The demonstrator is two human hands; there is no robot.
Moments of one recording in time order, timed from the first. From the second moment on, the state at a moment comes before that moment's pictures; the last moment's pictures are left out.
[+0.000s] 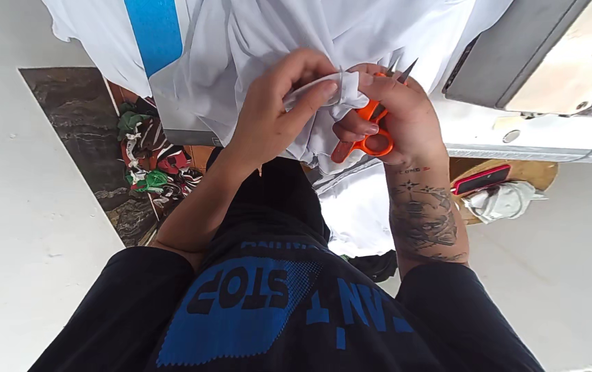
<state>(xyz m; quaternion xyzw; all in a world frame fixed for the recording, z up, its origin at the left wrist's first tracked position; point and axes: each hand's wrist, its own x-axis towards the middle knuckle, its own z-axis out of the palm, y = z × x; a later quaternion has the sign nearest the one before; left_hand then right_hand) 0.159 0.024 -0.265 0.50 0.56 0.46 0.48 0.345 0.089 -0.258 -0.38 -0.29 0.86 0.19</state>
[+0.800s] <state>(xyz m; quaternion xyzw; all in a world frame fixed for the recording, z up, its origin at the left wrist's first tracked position) 0.171 0.016 -0.228 0.42 0.56 0.56 0.44 0.339 0.058 -0.203 -0.41 -0.86 0.27 0.15</state>
